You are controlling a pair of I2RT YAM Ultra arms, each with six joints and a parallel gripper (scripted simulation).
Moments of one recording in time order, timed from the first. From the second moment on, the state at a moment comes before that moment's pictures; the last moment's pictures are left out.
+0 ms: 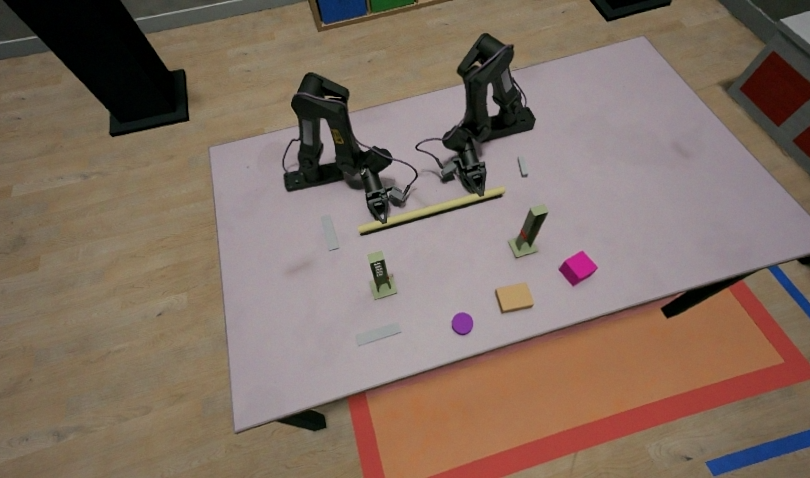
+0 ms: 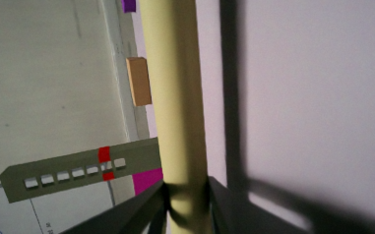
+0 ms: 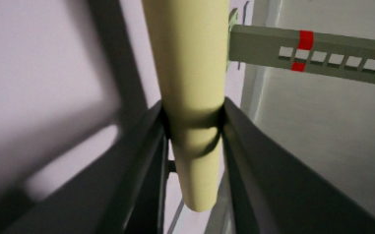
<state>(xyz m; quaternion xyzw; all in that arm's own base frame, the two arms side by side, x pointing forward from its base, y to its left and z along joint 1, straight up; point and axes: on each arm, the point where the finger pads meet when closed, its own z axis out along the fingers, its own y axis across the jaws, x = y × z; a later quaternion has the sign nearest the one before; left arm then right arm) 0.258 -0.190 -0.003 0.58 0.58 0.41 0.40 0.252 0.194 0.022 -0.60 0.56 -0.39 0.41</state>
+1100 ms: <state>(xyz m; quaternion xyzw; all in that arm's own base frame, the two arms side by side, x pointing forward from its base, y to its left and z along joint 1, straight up) 0.243 -0.188 0.009 0.58 0.57 0.41 0.42 0.240 0.191 0.030 -0.60 0.56 -0.39 0.42</state>
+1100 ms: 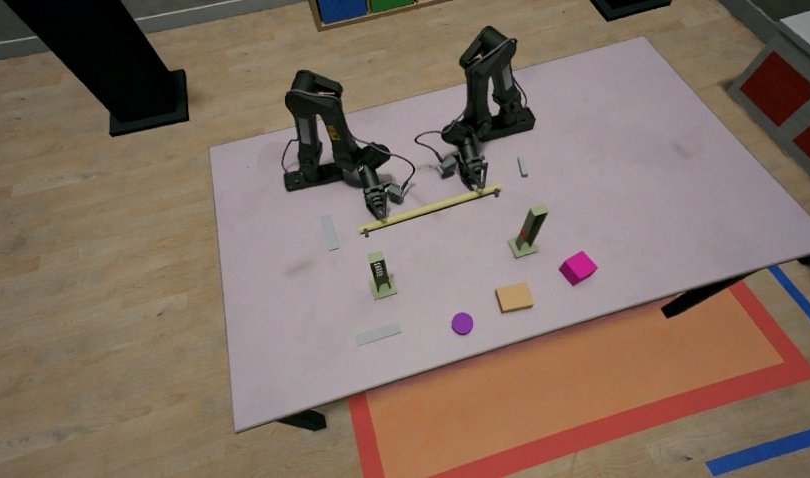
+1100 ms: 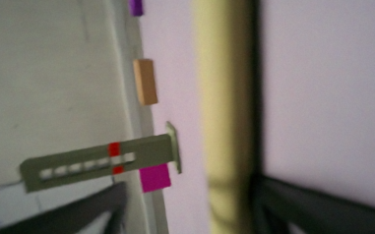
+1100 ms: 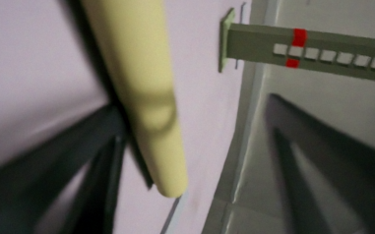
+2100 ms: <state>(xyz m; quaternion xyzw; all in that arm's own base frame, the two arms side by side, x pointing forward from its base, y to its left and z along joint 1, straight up) 0.192 -0.196 0.016 0.59 0.57 0.39 0.41 0.188 0.185 0.041 -0.61 0.55 -0.39 0.41</state>
